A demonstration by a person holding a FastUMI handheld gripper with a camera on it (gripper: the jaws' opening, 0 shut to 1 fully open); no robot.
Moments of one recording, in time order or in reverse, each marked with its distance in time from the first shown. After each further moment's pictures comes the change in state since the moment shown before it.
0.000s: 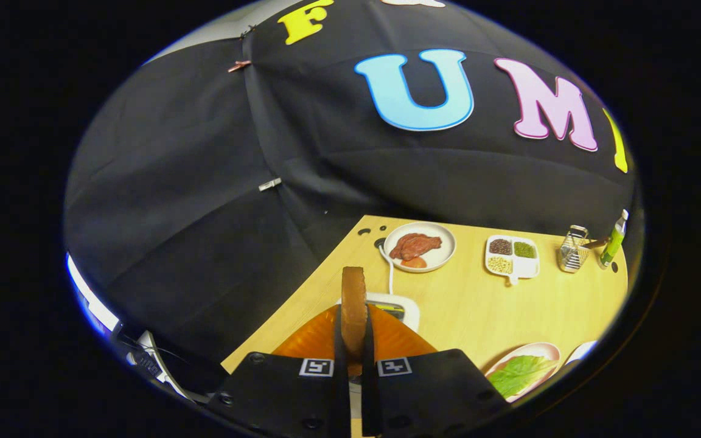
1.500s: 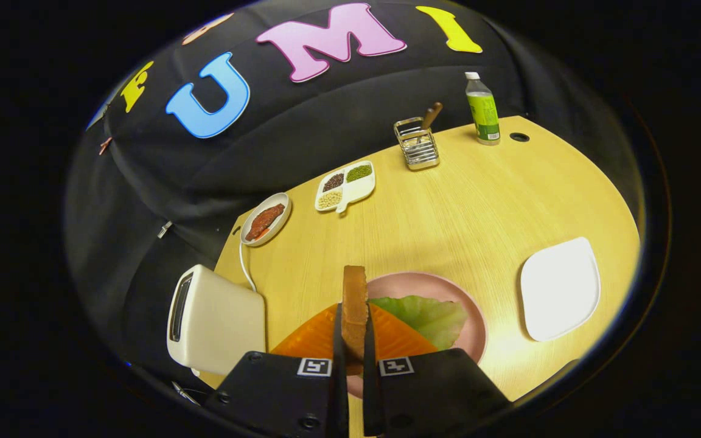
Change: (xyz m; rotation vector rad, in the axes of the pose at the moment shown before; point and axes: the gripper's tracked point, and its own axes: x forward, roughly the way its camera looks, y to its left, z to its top) arm -0.079 -0.279 -0.151 0.484 0.086 -0.304
